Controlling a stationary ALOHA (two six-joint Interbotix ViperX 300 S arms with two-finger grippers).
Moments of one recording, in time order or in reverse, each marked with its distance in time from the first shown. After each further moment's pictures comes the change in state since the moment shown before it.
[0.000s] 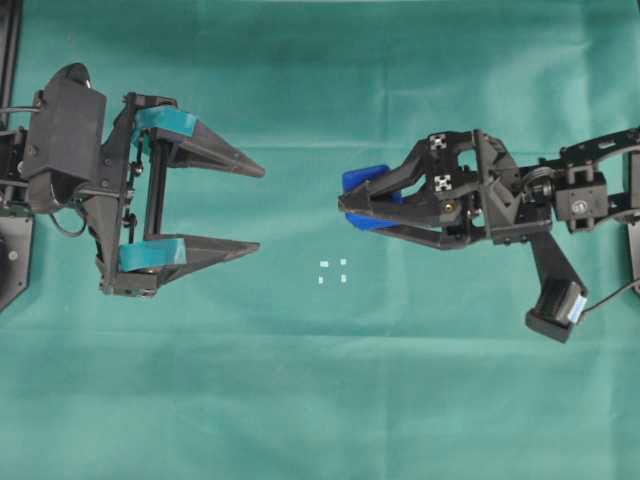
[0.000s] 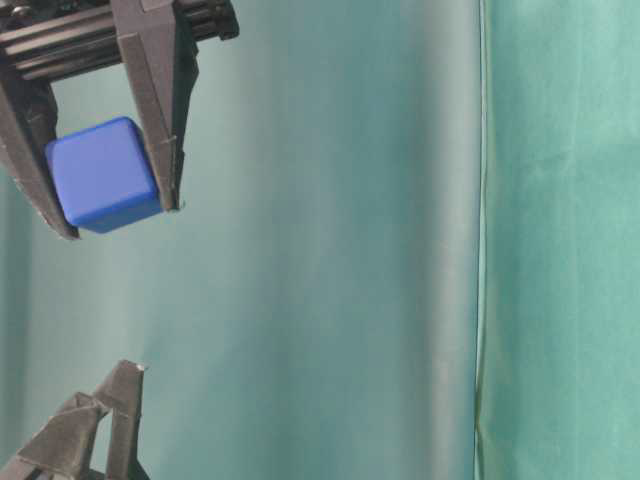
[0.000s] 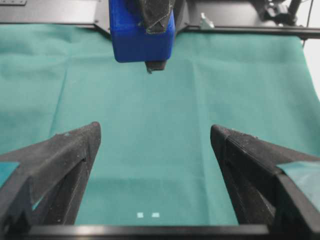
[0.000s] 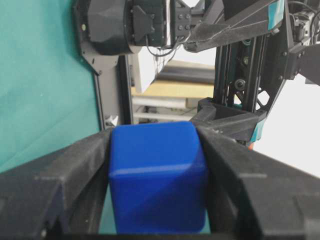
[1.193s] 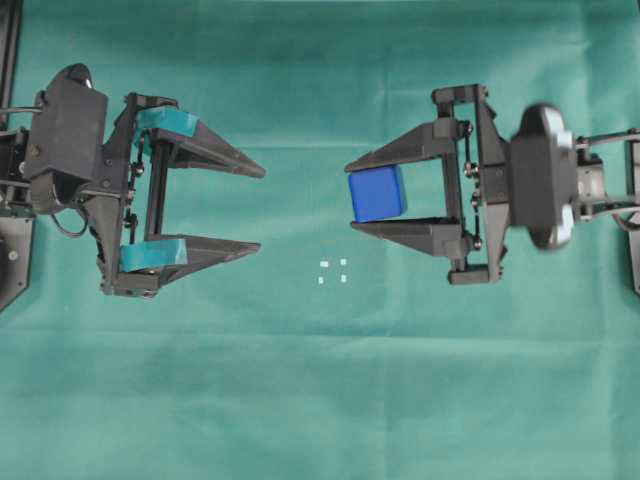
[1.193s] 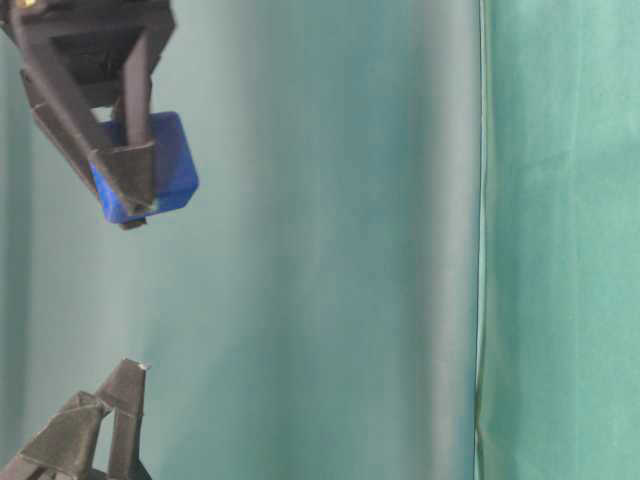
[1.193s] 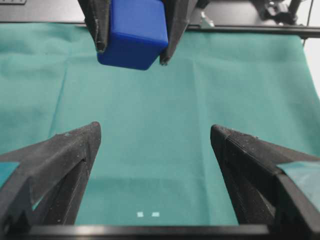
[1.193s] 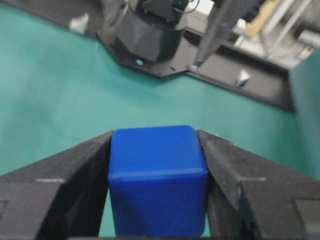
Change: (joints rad) left arm 0.000 0.002 0.000 0.000 0.002 0.000; right arm 0.003 -0.006 -0.005 0.339 0.091 0.927
